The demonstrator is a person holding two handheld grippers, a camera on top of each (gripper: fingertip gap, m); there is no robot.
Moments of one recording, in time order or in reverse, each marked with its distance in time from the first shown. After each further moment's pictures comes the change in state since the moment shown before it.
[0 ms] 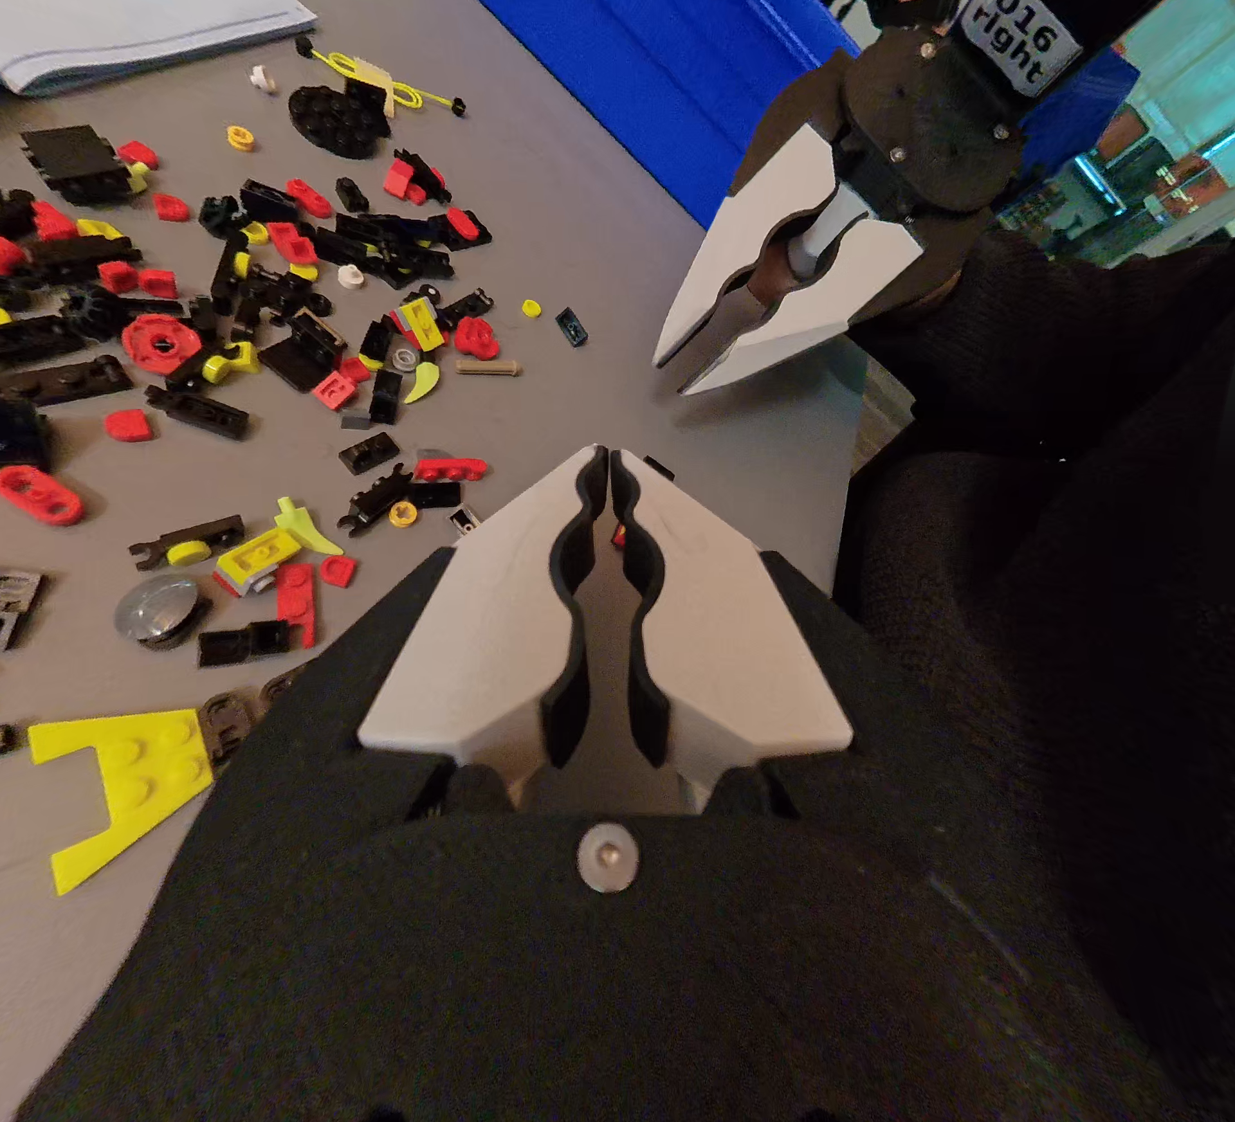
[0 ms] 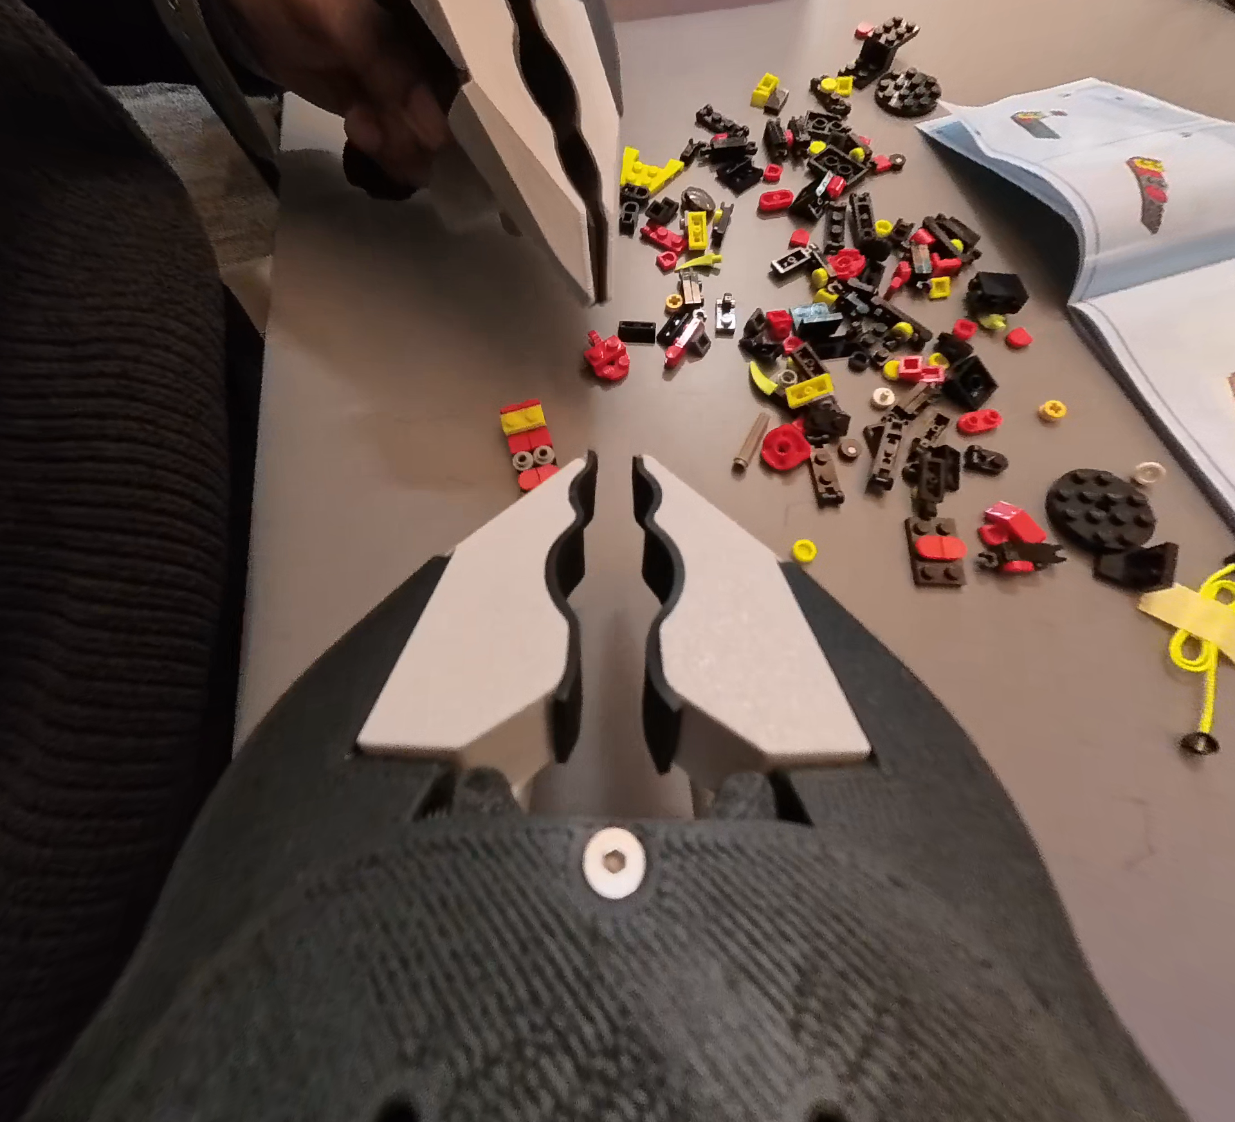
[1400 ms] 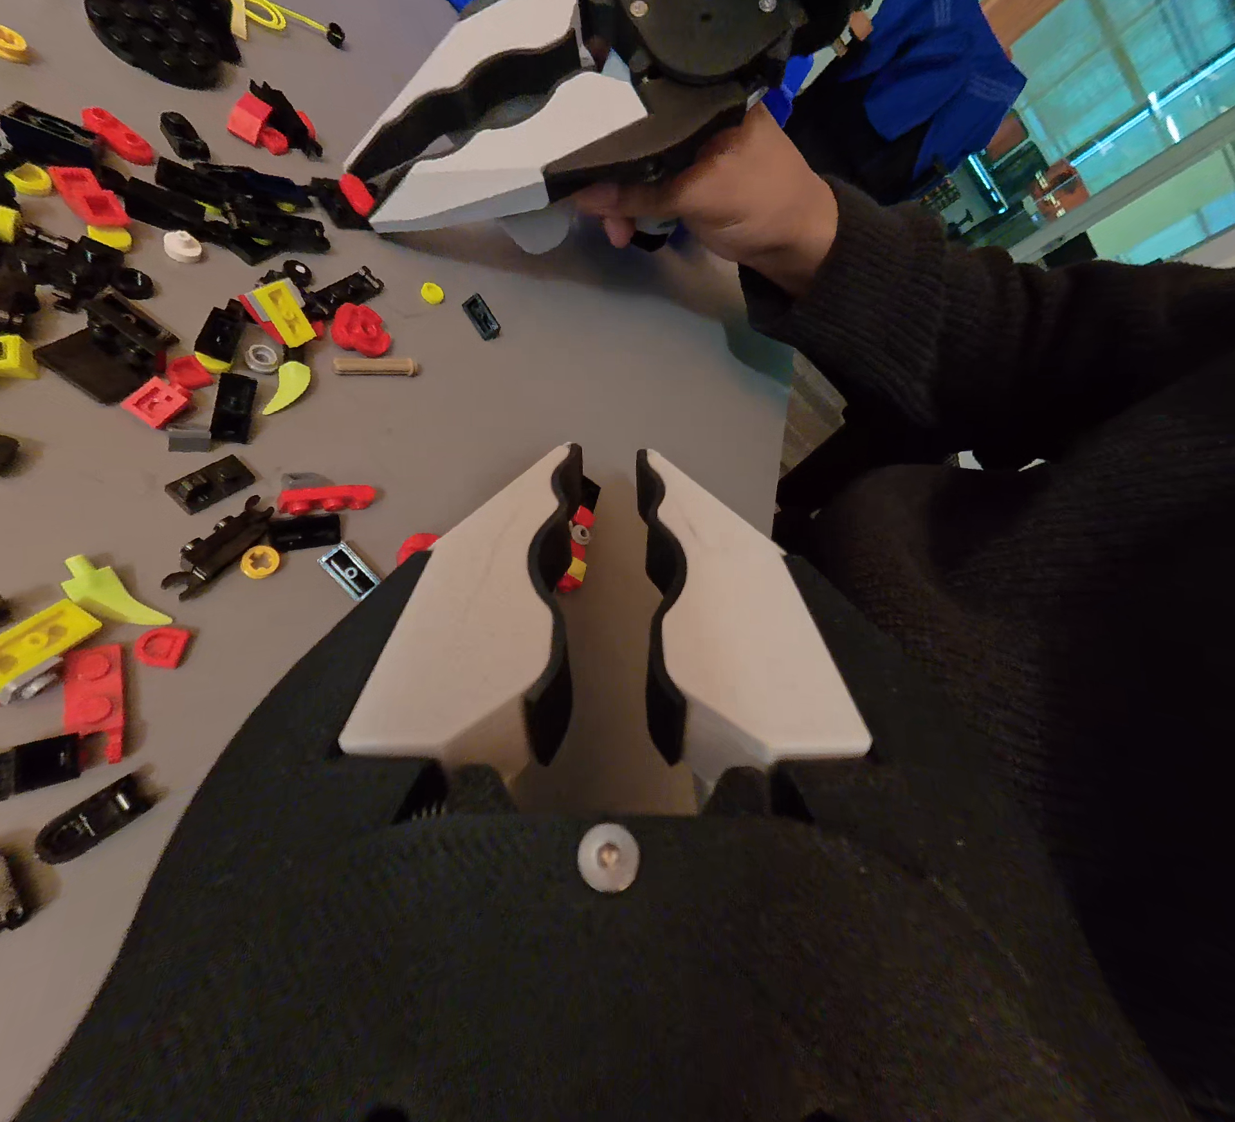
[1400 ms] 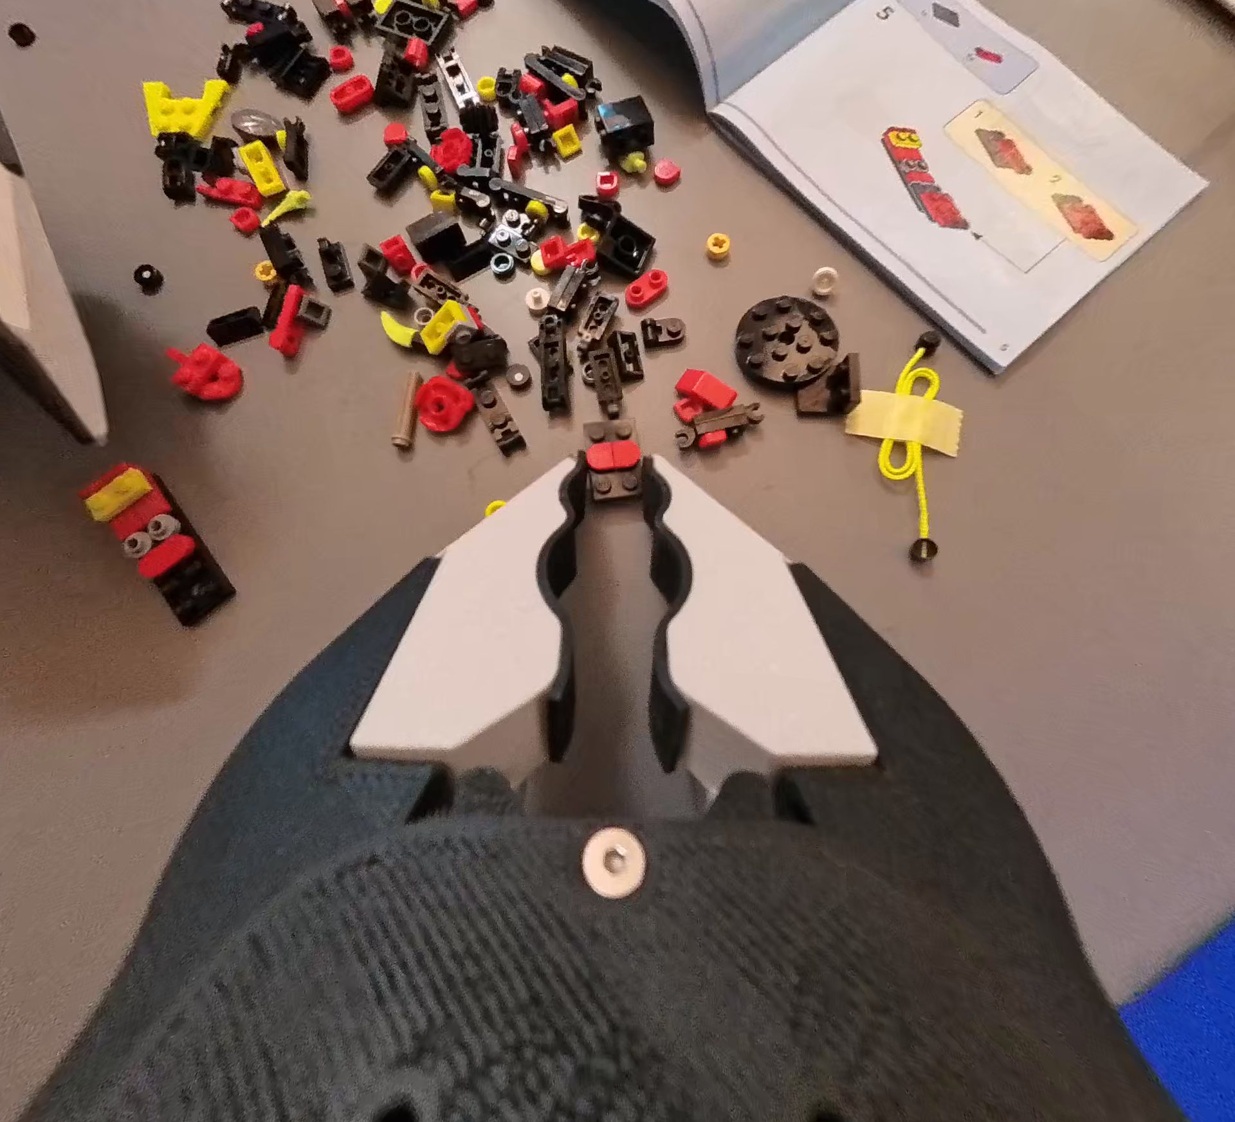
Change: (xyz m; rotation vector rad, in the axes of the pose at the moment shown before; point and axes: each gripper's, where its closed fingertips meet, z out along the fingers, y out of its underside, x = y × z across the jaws) left arm 0.025 0.005 0.023 -0.049 0.123 -0.070; right arm 0.106 0.037 0.002 -0.142 0.319 0.272
